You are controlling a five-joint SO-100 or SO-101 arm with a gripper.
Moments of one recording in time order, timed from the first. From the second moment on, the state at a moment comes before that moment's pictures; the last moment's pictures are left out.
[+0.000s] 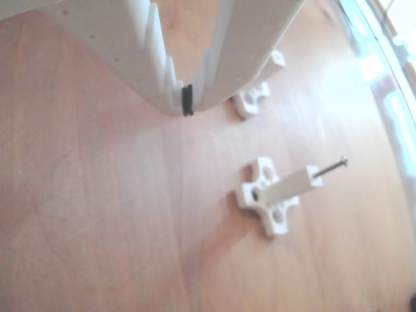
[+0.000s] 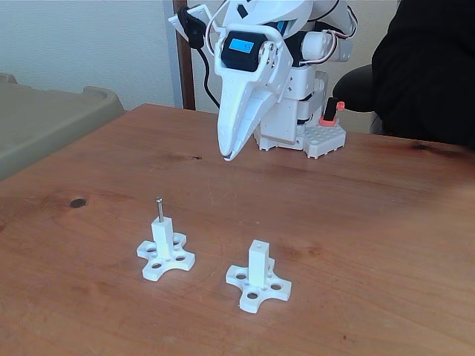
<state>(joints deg) 9.2 197.6 173.3 72.1 -4.9</state>
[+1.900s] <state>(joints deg) 7.0 165.9 148.0 72.2 -0.3</state>
